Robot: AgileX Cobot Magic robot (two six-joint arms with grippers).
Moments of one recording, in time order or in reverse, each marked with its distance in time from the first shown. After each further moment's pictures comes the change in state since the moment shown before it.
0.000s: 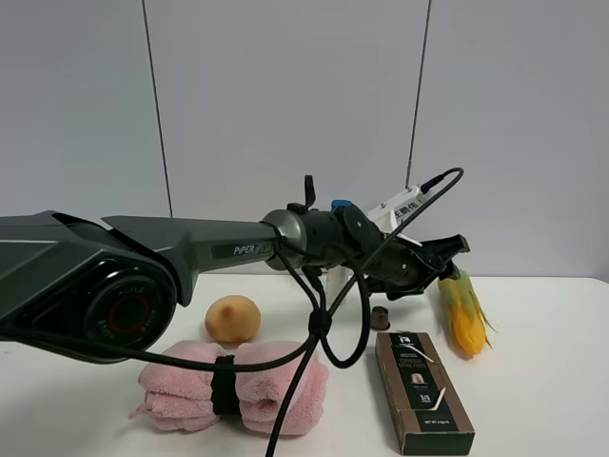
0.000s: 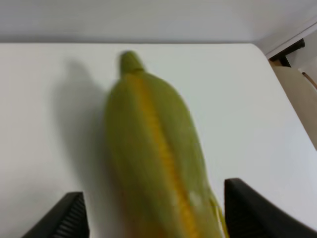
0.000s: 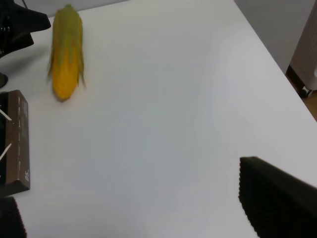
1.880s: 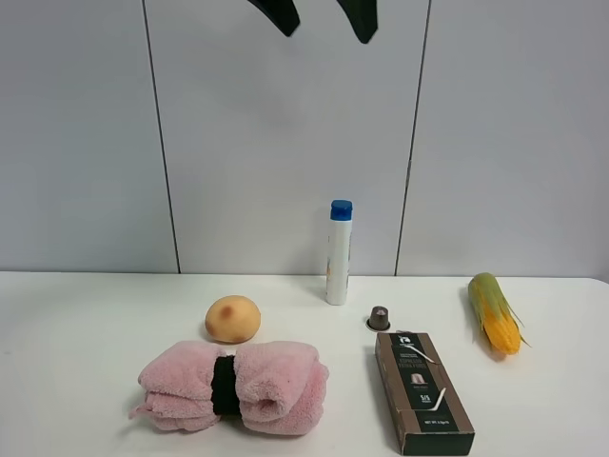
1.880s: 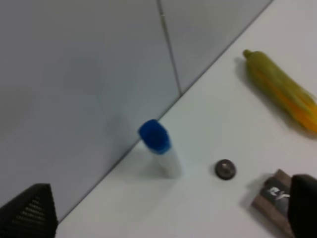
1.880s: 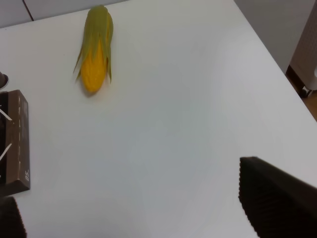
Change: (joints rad) left arm 0.047 -0.787 -0.002 0.779 0.957 0.154; right arm 0.000 0.000 0.000 0.000 0.000 0.000
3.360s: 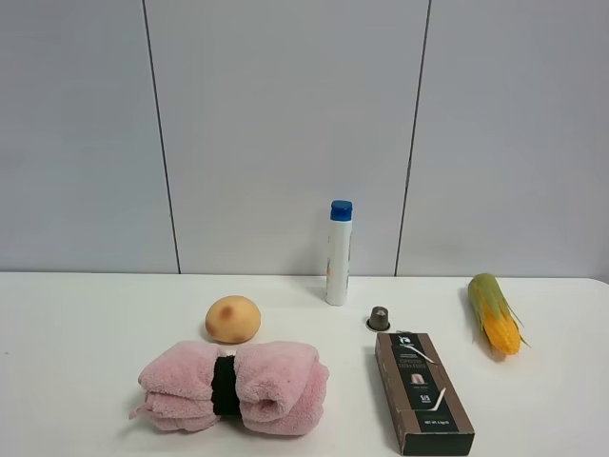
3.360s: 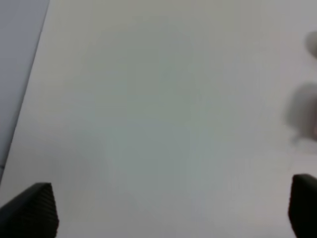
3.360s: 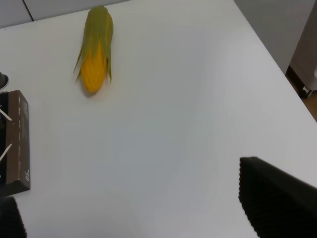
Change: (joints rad) left arm 0.721 -1.587 1.570 0.011 0.019 -0.148; right arm 0.000 0.000 0.000 0.000 0.000 0.000
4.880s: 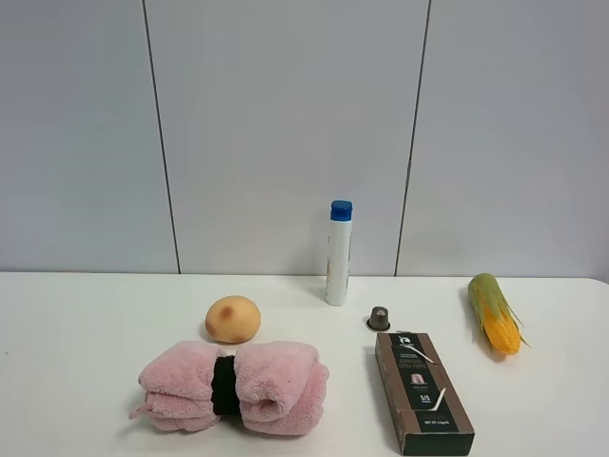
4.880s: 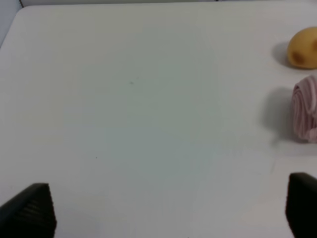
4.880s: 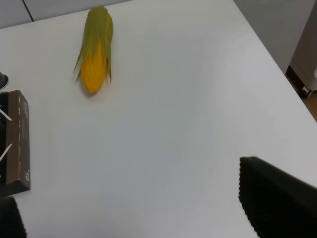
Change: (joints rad) left arm -0.041 -0.471 0.412 -0.041 -0.156 -0.010; right arm 0.000 0.000 0.000 0.000 0.000 0.000
